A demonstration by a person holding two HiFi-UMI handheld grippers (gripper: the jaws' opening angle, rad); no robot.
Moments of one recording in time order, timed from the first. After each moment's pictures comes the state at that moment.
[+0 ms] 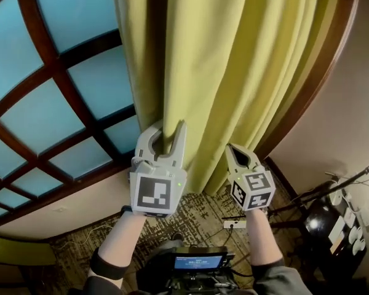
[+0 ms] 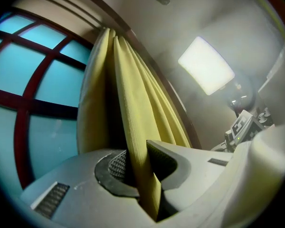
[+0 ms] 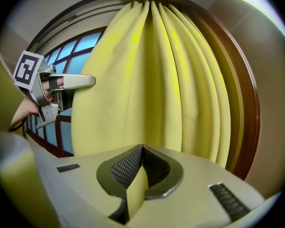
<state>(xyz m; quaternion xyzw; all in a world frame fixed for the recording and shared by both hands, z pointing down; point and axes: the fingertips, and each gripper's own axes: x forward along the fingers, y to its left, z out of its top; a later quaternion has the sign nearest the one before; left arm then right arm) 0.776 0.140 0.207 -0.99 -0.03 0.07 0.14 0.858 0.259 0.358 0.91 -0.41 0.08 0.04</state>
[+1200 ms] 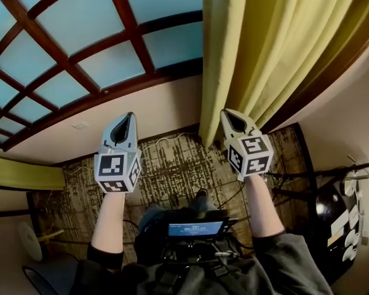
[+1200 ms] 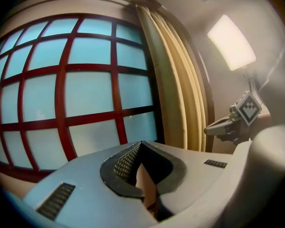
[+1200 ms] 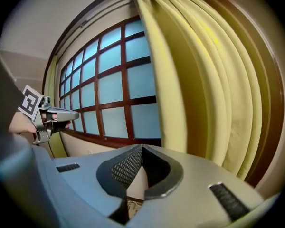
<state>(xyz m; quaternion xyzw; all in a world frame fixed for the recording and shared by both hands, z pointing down) 0.523 0.036 0.389 -0.97 0.19 -0.14 0.05 0.704 0.214 0.450 0.82 -0.55 0.15 0.04</state>
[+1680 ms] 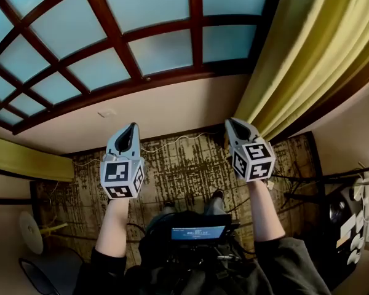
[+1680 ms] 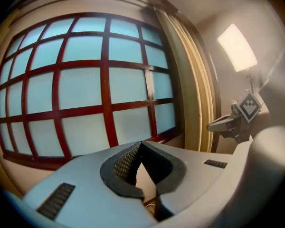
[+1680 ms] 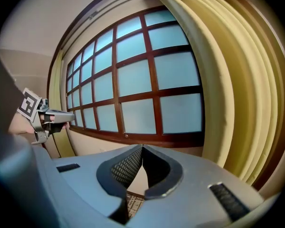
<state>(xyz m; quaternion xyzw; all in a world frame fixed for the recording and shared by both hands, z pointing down) 0.353 -0.065 0.420 -0.96 0.23 -0.16 0.03 0.564 0.112 0.471 0.80 -0.57 0.17 0.05</state>
